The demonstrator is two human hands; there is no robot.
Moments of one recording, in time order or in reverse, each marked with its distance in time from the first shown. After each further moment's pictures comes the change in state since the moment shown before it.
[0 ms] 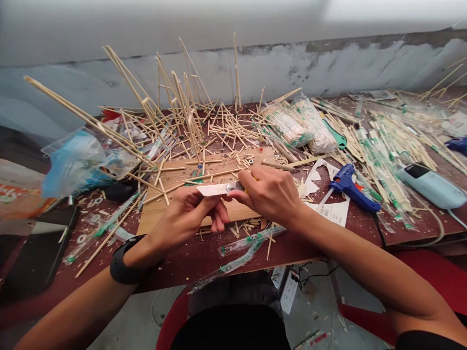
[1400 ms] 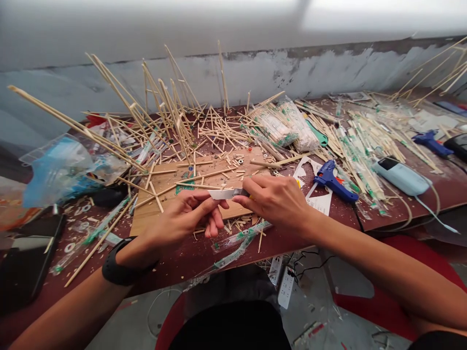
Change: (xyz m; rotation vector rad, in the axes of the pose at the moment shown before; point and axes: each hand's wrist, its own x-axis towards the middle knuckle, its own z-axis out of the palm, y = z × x) left_hand 0.002 0.002 0.001 -0.127 -0.166 -0.176; right_hand -0.019 -0.001 -0.036 -0.024 -0.098 0.004
